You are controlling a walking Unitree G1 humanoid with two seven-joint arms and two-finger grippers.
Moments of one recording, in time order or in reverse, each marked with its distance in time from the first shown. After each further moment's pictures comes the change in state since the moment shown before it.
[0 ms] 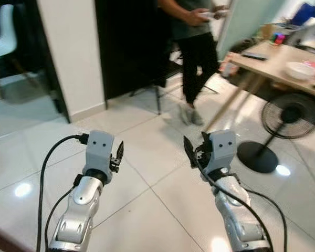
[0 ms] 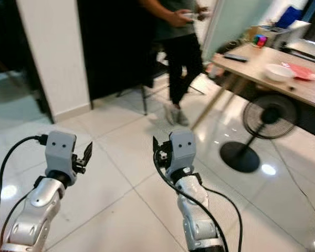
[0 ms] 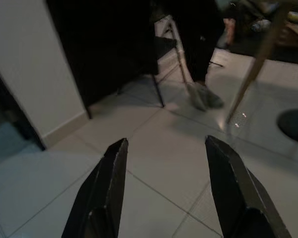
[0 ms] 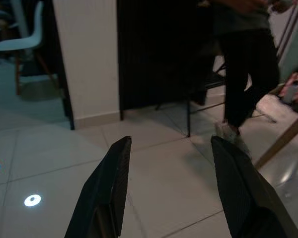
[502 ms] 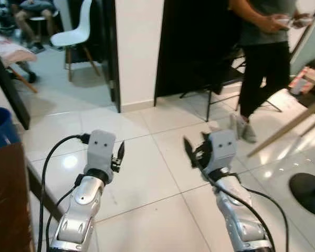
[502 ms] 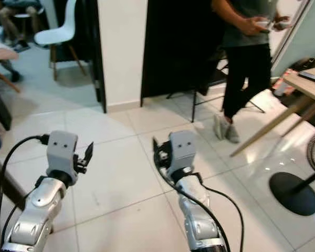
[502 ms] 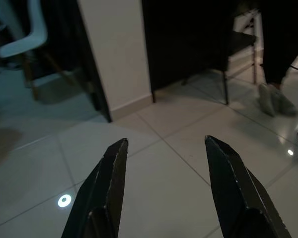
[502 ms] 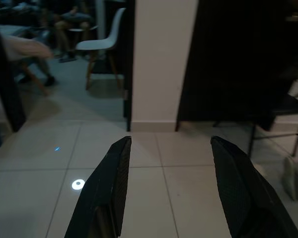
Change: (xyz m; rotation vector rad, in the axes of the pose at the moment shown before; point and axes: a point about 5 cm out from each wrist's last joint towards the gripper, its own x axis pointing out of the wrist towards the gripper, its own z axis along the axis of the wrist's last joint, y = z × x) left arm -0.001 0.000 -0.001 0.016 0.006 0.001; right arm 0.000 -0.007 0.003 -0.016 -0.008 -0.015
